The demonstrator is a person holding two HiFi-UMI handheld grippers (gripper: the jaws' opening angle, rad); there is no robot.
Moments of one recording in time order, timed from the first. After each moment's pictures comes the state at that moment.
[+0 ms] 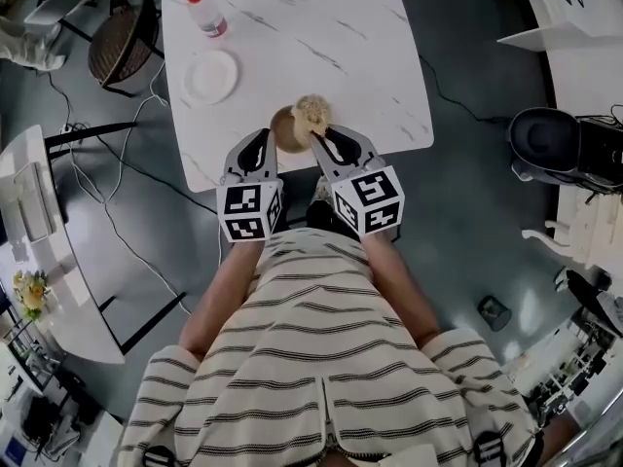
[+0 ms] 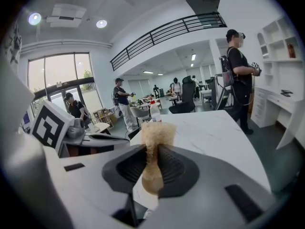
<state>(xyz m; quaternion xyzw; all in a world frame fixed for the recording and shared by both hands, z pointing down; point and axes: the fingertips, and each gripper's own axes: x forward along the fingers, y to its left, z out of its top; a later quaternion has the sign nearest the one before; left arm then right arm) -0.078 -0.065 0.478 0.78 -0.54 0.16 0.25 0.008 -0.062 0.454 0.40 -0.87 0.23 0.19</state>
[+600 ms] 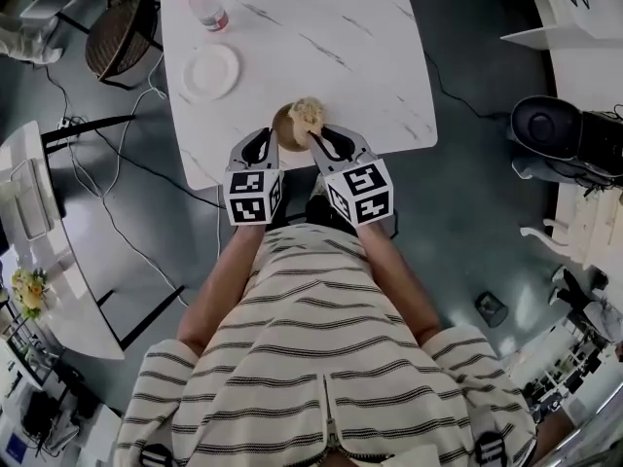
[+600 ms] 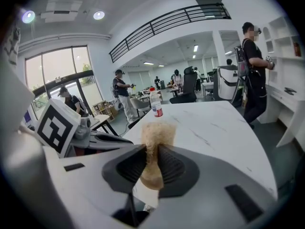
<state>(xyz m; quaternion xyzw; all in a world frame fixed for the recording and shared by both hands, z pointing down) -0.080 -0.065 0.543 0.77 -0.52 0.21 0.31 -0.001 -0.063 0.501 0.38 -0.86 0.25 0.24</state>
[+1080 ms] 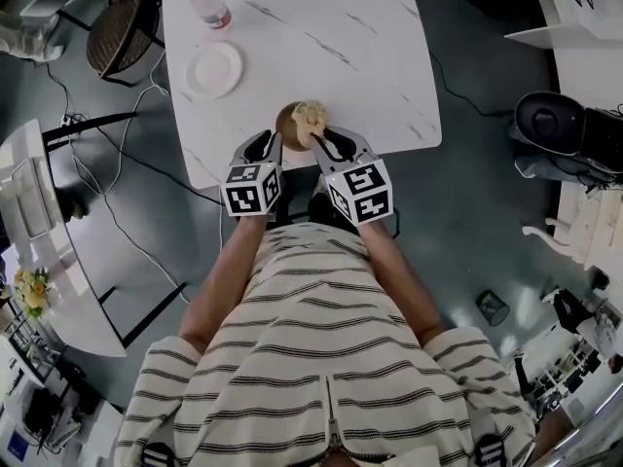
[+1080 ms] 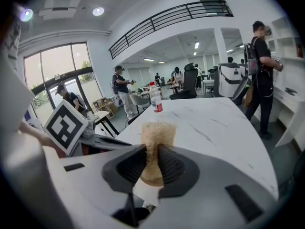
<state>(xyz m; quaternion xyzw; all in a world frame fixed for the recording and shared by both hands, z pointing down) -0.083 -0.058 0.581 0.75 -0.50 0.19 0.39 -0.002 -0.058 0.520 0.38 -0.85 0.25 0.26</state>
